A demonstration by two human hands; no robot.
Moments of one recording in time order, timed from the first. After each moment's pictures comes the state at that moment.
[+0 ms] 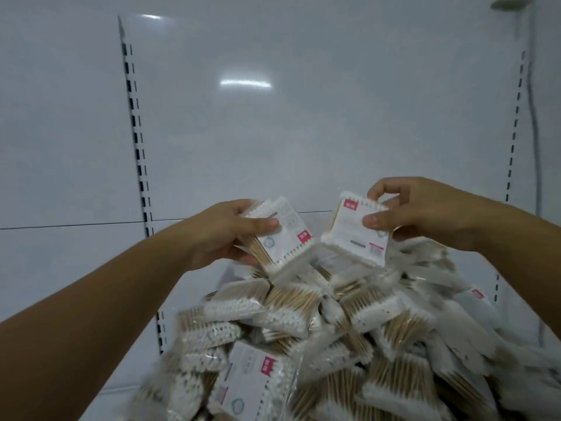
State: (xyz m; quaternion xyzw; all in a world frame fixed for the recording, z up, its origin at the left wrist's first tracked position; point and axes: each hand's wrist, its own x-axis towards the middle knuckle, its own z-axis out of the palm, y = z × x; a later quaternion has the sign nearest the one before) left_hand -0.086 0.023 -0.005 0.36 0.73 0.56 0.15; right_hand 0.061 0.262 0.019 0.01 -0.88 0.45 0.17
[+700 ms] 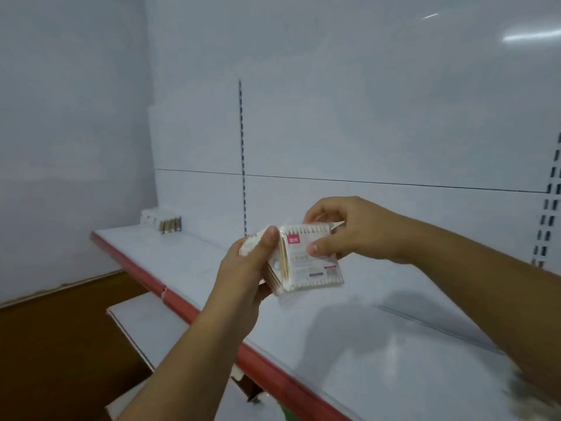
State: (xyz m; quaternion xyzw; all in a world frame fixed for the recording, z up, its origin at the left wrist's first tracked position) left_hand 0.039 -0.407 -0.124 0.01 0.60 0.77 -0.23; right_hand -0.027 -0.237 -0.037 0.42 -0.80 0.43 -0.05
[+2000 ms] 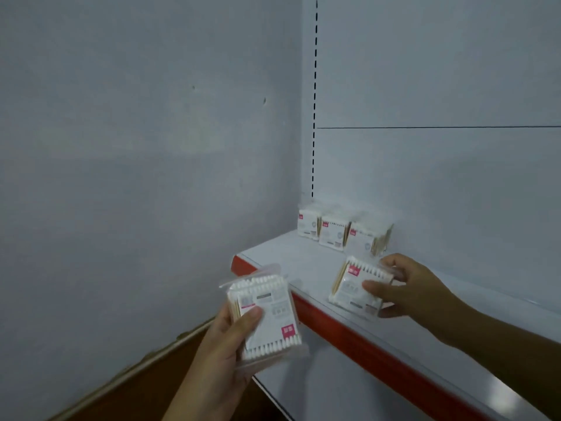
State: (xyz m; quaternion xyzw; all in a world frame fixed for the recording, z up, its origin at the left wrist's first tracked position) left_hand -0.094 -1.238 -0.233 -0.10 0.47 0.86 -0.17; right_hand -0.275 -1.040 -0.204 0.22 -0.75 0.61 -0.13
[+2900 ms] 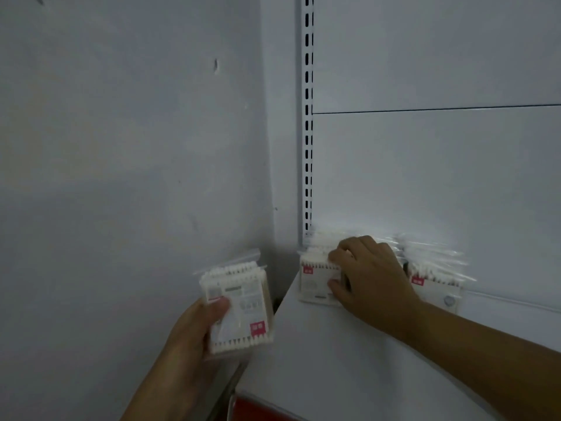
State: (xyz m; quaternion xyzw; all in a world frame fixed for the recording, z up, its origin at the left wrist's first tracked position) left_hand -0.349 -1.478 -0.240 -0.02 0.51 0.86 -0.02; right_hand -0.449 -1.239 -0.224 0.27 -0.90 0.03 0.34
